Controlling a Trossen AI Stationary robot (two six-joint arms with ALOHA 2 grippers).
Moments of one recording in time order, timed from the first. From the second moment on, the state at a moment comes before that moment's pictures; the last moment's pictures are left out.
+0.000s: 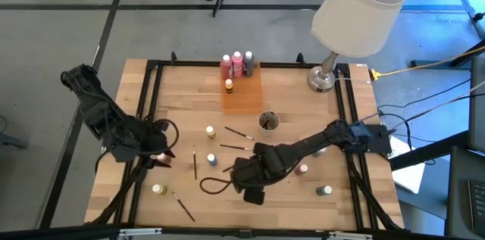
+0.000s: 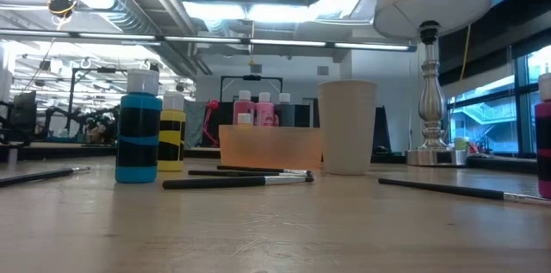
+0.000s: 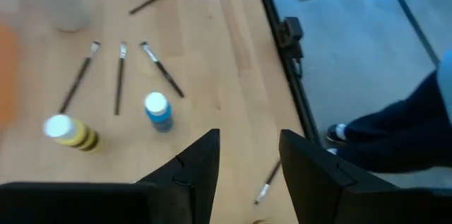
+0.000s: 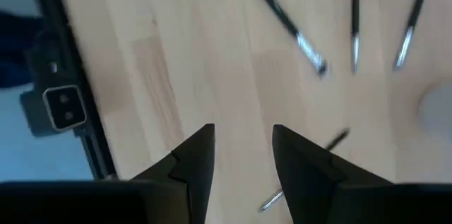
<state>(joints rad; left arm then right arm) -0.78 1.03 1.27 -1.06 -0.29 -0.56 0.45 2.27 2.35 -1.46 0.07 0.62</state>
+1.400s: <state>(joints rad) -0.78 1.01 1.27 -1.22 -0.45 -0.58 0.24 2.36 2.35 -1.48 -0.03 -0.02</state>
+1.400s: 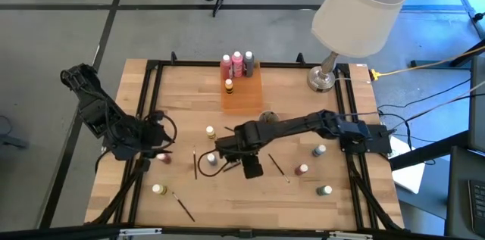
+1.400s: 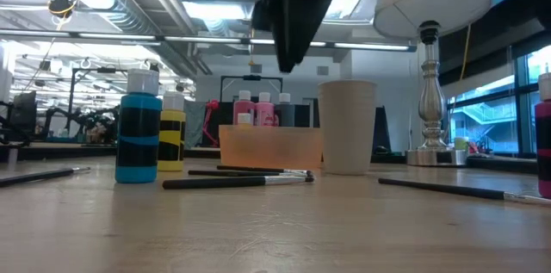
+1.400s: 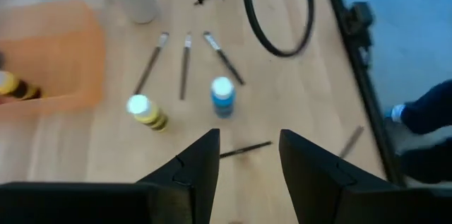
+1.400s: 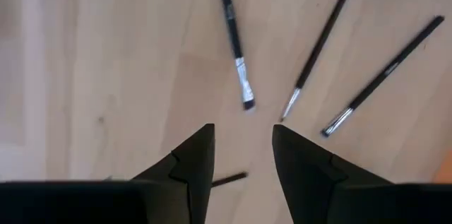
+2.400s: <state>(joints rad) -0.78 1.03 1.27 -1.17 -0.92 -1.05 0.24 2.37 2.17 -1.52 -0.07 -0.40</state>
